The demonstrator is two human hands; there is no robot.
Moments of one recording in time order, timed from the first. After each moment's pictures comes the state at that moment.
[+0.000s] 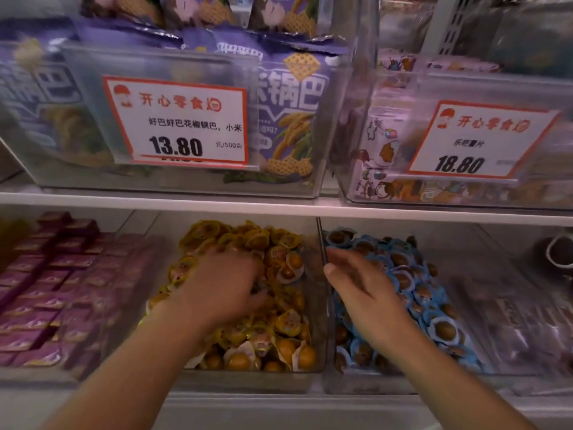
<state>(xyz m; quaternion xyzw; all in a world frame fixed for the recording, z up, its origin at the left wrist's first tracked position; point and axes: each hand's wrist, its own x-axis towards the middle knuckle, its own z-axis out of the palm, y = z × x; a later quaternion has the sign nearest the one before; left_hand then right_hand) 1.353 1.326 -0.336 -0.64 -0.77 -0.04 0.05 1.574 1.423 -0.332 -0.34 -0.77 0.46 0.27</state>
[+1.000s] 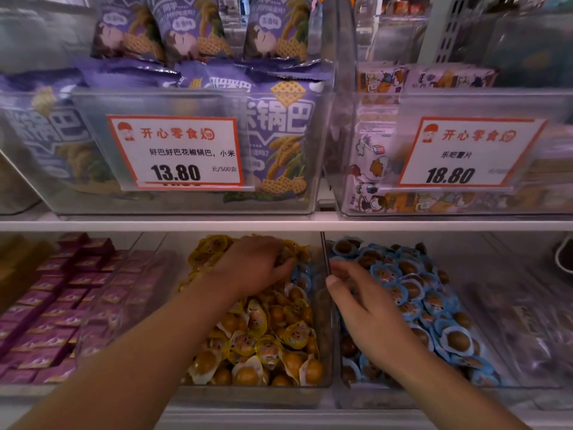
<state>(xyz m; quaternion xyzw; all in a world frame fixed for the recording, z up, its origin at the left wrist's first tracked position) 1.337 1.386 -0.334 -0.67 -0.74 -0.09 0.03 1.570 1.417 -0.332 -0.34 -0.79 0.43 0.28</state>
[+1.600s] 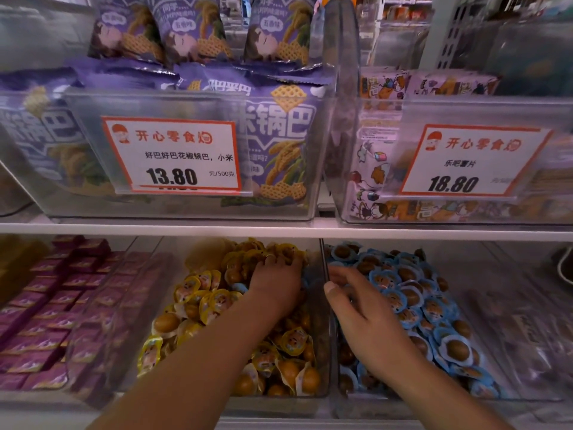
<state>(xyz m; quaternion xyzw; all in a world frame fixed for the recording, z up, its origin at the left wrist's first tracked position) 1.378 1.421 -0.382 -0.58 -0.81 0.03 -0.03 1.569 1.417 -0.329 -0.34 -0.79 0.42 0.28</state>
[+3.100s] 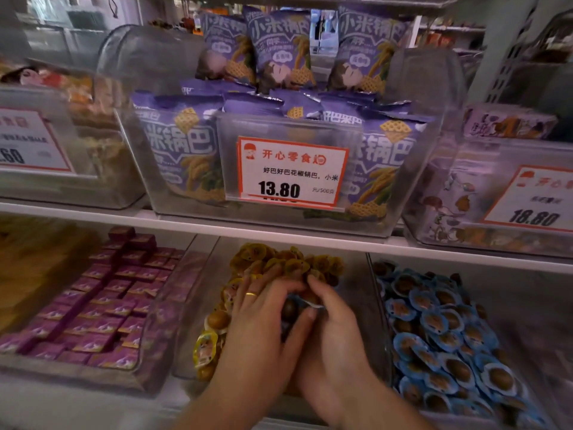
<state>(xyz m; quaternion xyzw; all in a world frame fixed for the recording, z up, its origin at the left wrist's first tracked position) 1.393 1.255 -0.322 -0.51 -0.73 -0.46 0.03 1.477 1.320 -0.292 -0.29 -0.20 0.91 0.23</state>
